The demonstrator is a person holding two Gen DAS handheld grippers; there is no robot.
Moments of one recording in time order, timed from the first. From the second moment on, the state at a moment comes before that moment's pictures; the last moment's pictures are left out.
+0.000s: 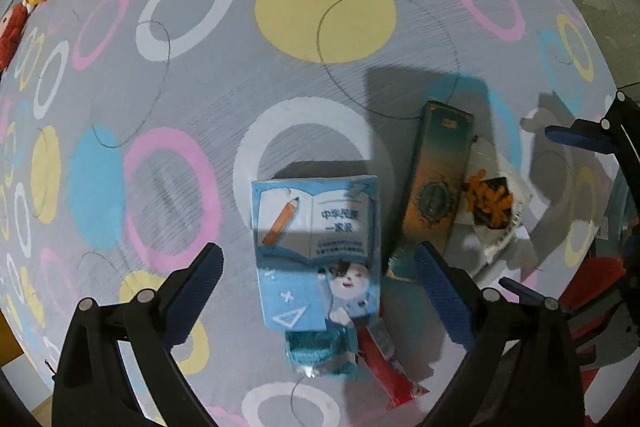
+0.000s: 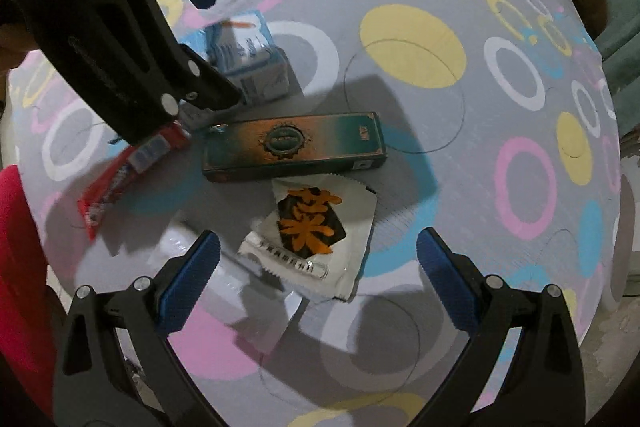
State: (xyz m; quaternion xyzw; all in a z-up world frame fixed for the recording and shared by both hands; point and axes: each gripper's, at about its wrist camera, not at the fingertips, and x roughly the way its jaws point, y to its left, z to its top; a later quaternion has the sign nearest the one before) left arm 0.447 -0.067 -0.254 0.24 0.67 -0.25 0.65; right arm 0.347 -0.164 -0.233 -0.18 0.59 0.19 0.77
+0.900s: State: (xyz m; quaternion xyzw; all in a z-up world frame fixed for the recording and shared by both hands) left arm 0.460 -0.060 -0.280 0.21 0.68 -0.24 0.66; right arm 0.361 -0.187 -0.255 -0.10 0.61 0.18 0.76
